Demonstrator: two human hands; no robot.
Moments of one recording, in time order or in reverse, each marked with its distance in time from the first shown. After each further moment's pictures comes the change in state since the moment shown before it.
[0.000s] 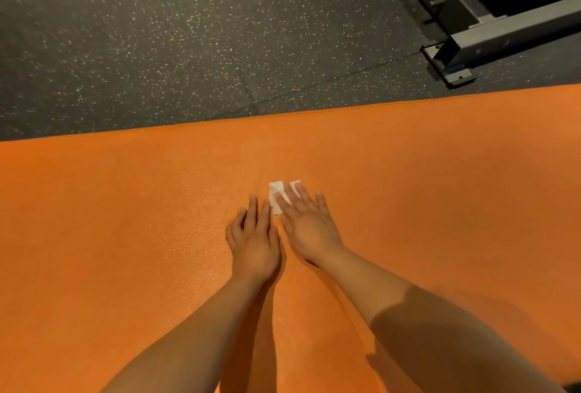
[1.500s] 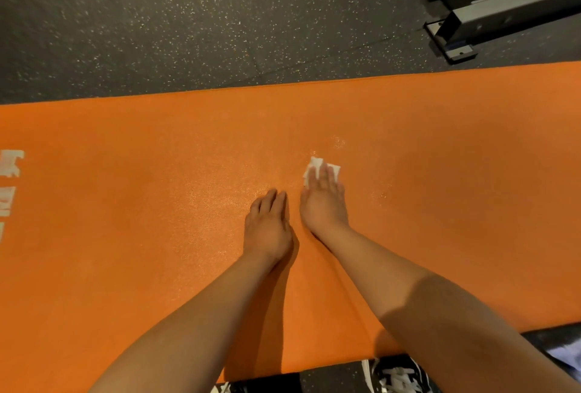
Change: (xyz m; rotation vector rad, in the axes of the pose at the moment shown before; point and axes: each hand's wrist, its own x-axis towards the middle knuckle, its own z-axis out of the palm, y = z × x) left_hand -0.063 0.014 -0.007 0.012 -0.128 0.068; right_hand -0.050 -0.006 0.007 0.121 0.012 0.290
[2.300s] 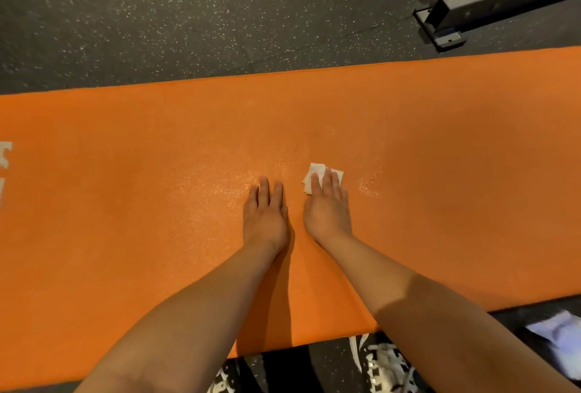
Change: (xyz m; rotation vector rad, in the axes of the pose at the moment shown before) left_hand -0.005 0.018 0.017 0.150 -0.105 -0.100; right_hand -0.040 0.031 0.007 -0.023 0.024 0.071
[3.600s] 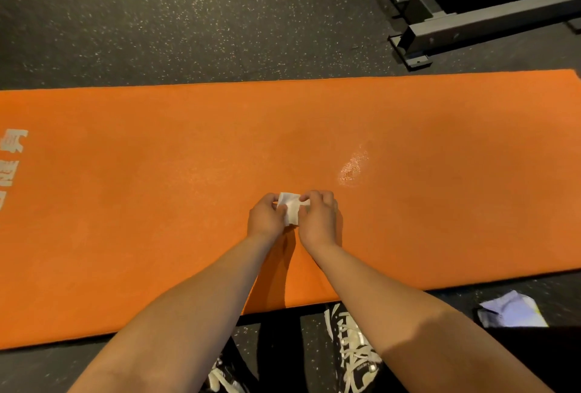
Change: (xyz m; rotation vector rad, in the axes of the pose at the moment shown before) left_hand -0.055 0.035 -0.009 -0.765 0.042 -0.116; right_hand -0.082 0.007 -0.018 0.412 0.230 0.033
